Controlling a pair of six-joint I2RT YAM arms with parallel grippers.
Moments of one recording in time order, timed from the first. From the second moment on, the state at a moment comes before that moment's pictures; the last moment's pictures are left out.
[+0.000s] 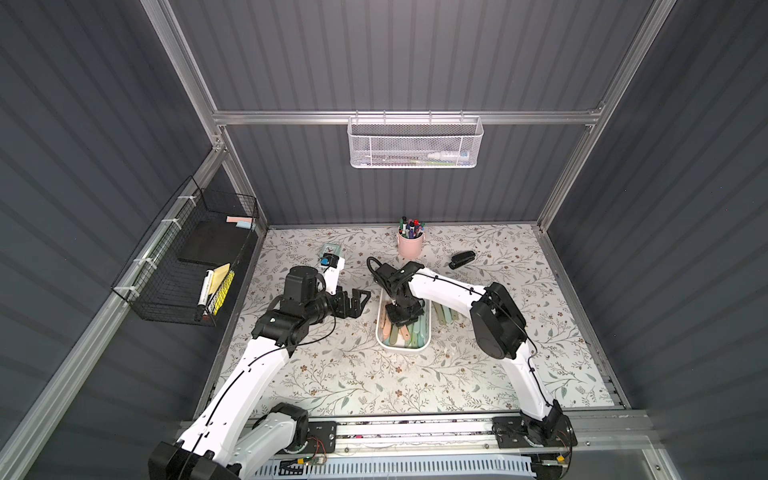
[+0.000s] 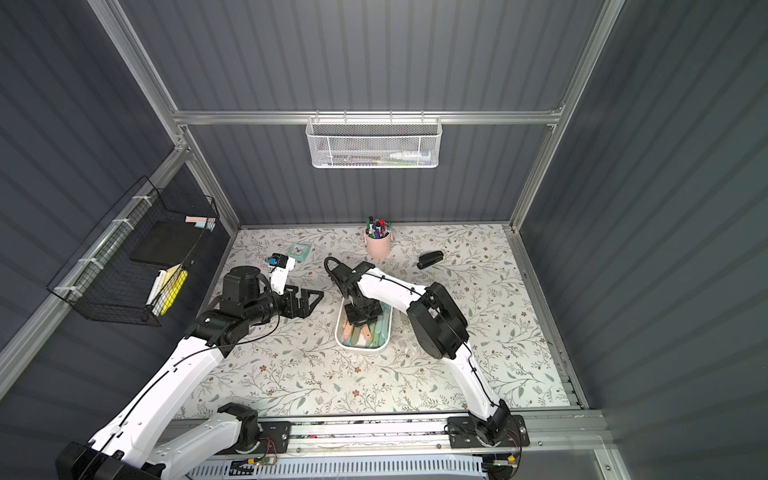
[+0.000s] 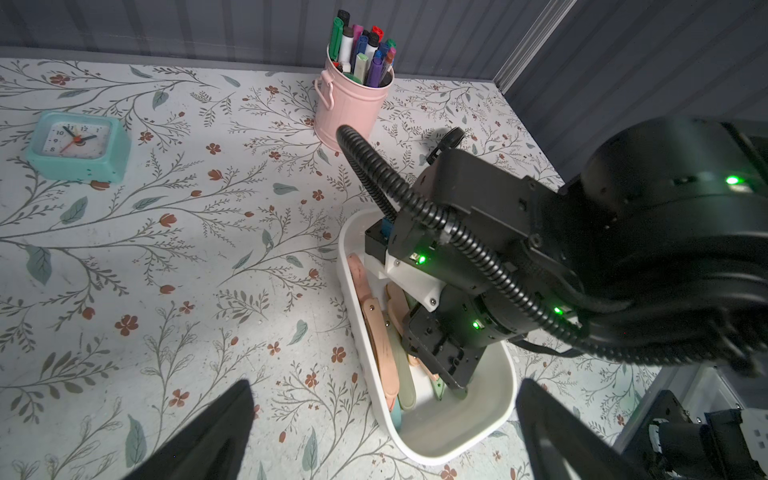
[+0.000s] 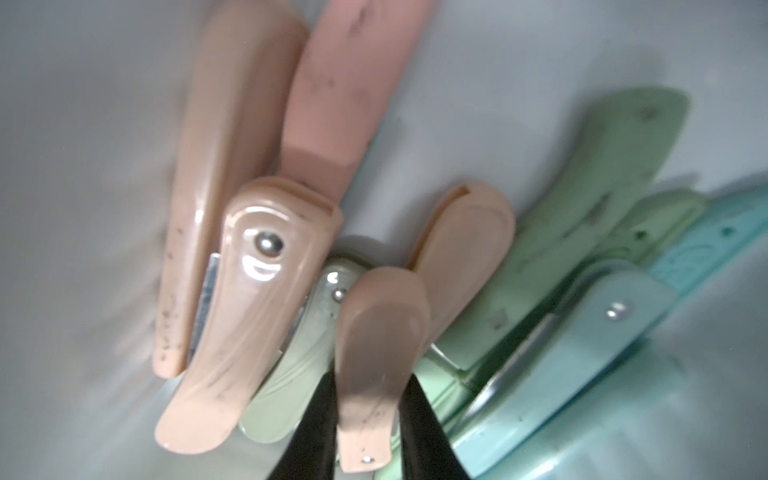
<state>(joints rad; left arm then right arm) -0.28 1.00 0.87 -0.45 0.35 -0.22 0.83 2.26 1.86 -1.12 -0.03 0.47</state>
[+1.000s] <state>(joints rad) -0.28 1.08 0.87 -0.41 0.67 -0.22 0.54 1.92 1.60 -1.01 -0.08 0.40</state>
